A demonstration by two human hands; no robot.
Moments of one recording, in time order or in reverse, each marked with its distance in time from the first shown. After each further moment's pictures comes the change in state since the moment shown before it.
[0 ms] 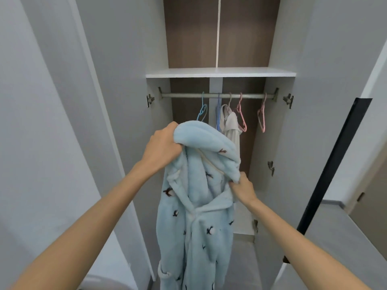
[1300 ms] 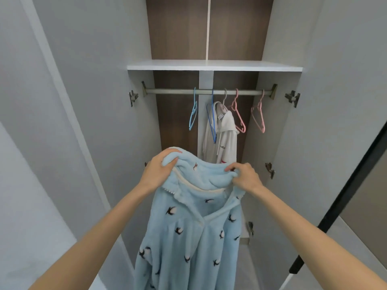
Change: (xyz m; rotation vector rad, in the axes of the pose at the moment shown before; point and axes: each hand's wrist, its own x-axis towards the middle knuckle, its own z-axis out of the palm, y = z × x) left_hand 0.079 -0.135 0.103 -0.544 -0.148 0.015; right_hand 0.118 -0.025 0.018 -0.378 -0.026 -0.041
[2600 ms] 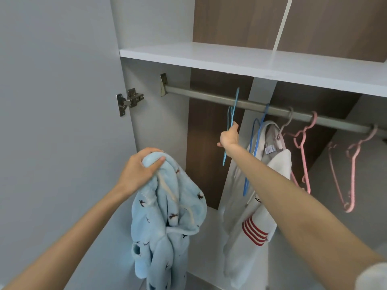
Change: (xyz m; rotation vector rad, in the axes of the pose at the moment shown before) left_hand 0.228 -0.107 0.006 0.081 0.391 -0.291; right_hand 0.448 -0.117 0.048 0.639 -0.050 0.075
